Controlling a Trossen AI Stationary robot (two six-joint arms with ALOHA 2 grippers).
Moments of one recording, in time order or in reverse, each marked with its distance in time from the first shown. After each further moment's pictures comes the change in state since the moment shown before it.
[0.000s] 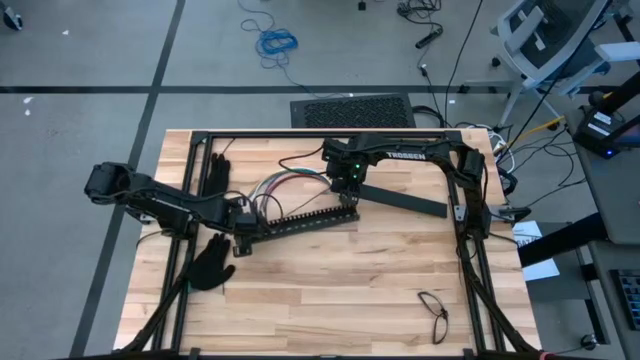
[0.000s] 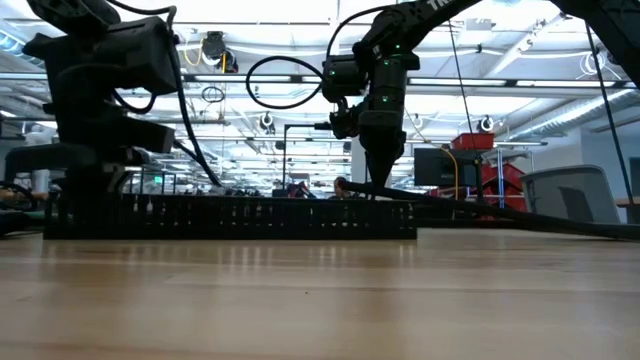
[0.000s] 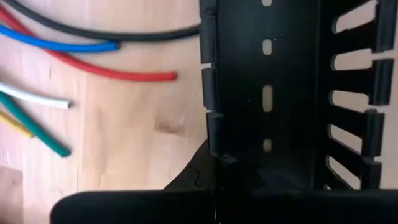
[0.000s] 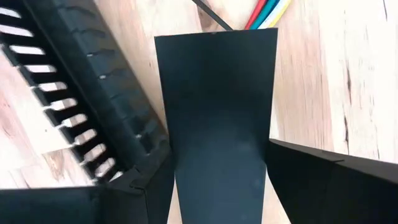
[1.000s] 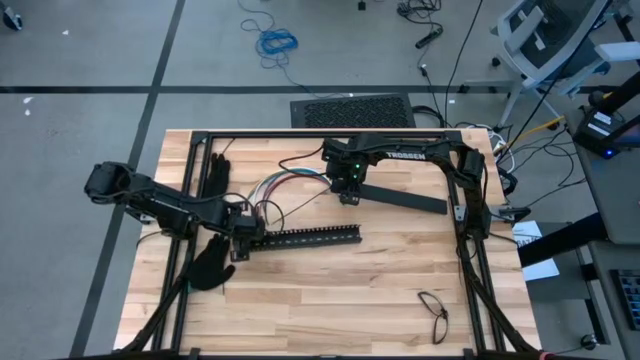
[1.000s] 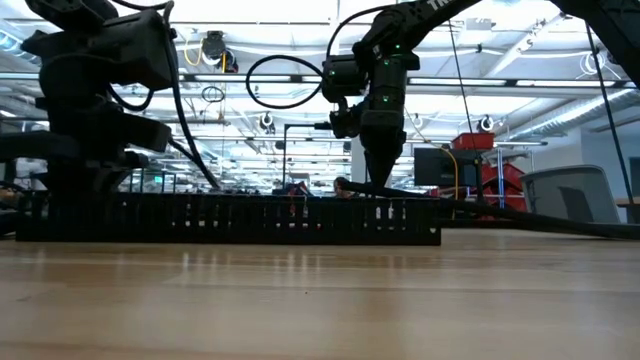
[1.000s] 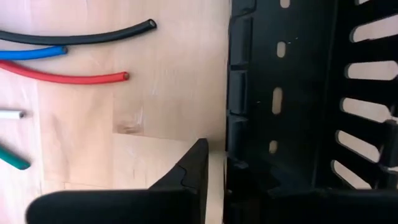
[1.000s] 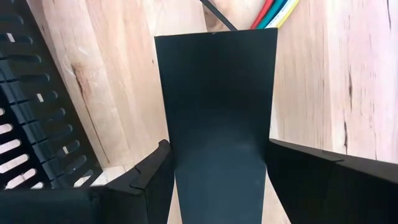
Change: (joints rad) left arm -0.026 0.001 0.007 -0.003 0.086 0.036; right arm 0.000 0.000 0.000 0.000 -0.003 -0.040
